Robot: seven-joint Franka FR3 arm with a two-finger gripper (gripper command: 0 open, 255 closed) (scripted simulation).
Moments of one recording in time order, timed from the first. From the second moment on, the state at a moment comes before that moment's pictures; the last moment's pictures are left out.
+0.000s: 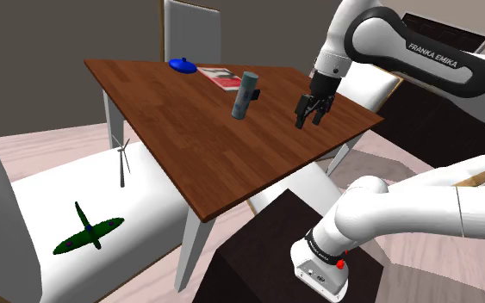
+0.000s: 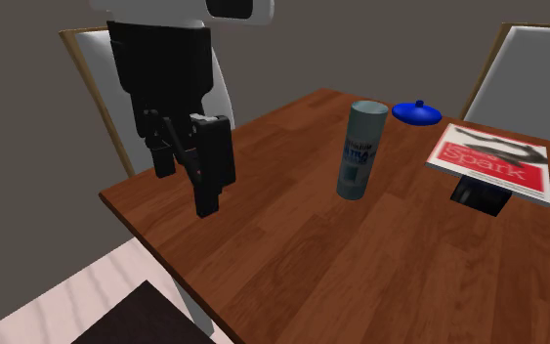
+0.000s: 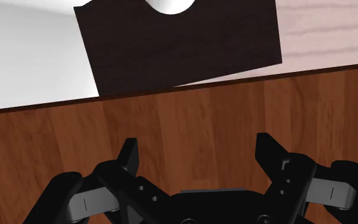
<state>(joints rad) 0.01 -0.82 -0.07 -2.35 -0.05 1.43 0.14</state>
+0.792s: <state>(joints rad) 0.02 -0.46 -0.14 -2.10 -0.07 1.57 0.05</state>
